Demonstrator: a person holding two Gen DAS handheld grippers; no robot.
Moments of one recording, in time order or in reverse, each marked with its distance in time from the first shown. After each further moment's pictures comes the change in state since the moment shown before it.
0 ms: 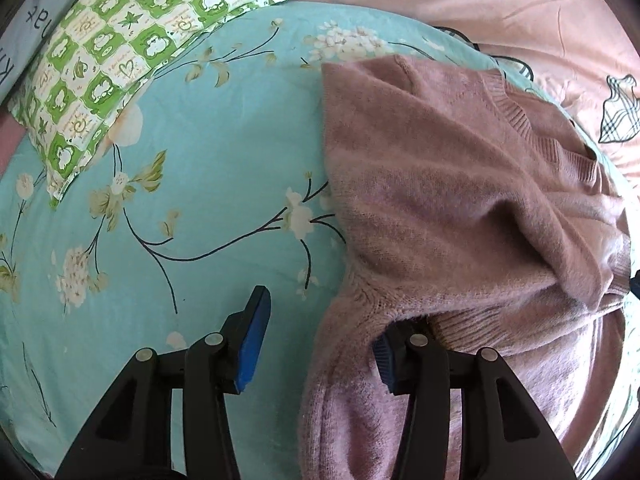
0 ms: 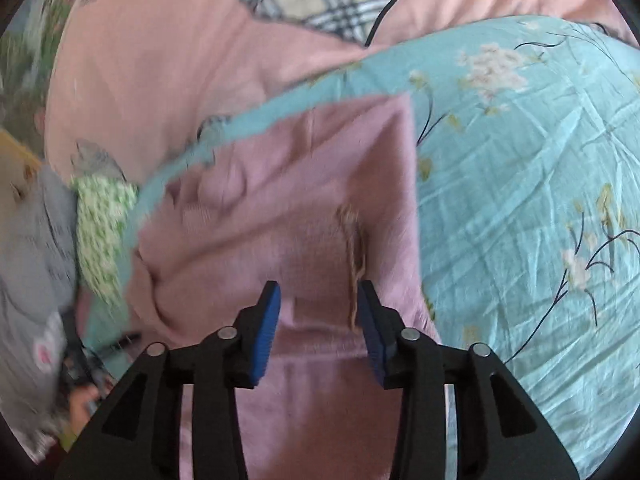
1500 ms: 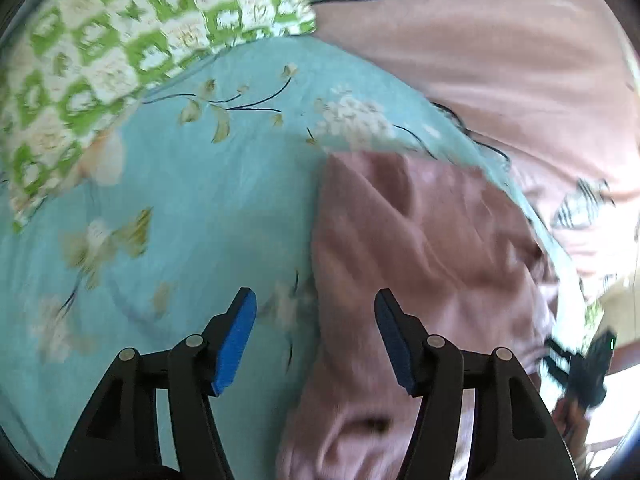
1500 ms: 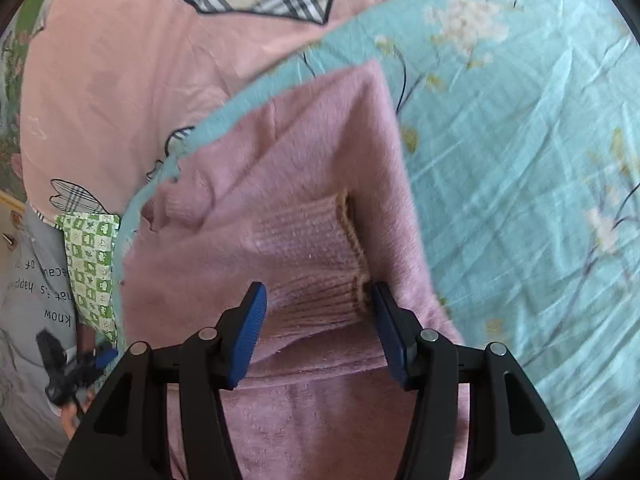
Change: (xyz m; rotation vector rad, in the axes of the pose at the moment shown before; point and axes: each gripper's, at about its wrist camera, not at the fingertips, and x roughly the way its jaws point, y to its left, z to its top) left arm -0.008 0.059 0.058 -0.192 0.011 -0.270; right arm 0.027 -0.007 -0.004 0.186 -0.003 -0.006
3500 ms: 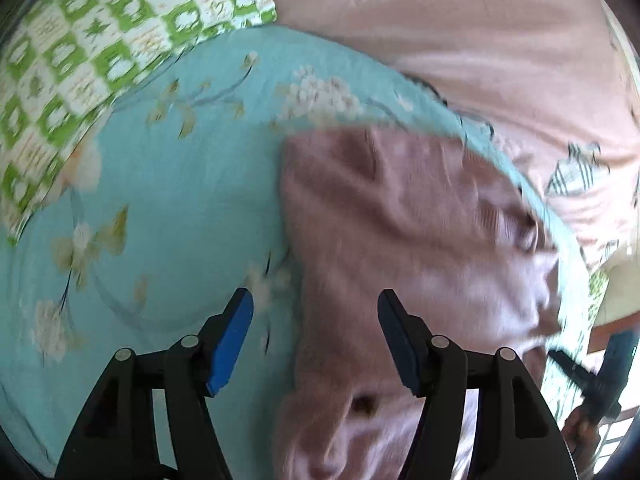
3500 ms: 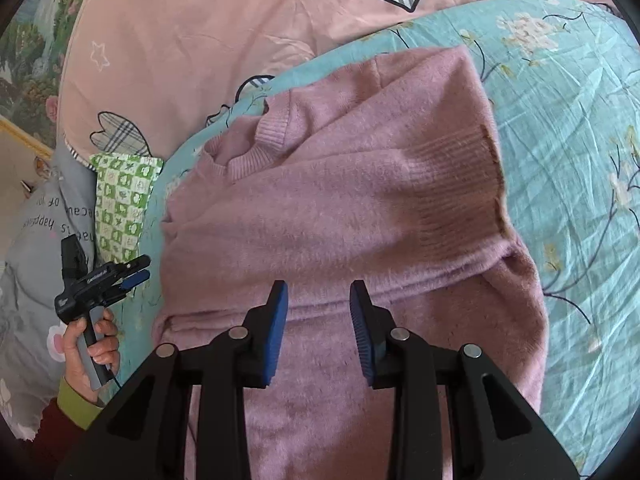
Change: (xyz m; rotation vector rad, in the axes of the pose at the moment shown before) left arm -0.016 -0.013 -0.035 0.115 0.039 0.006; right arm -0.025 0.046 -0.050 -0.159 0.040 0.068
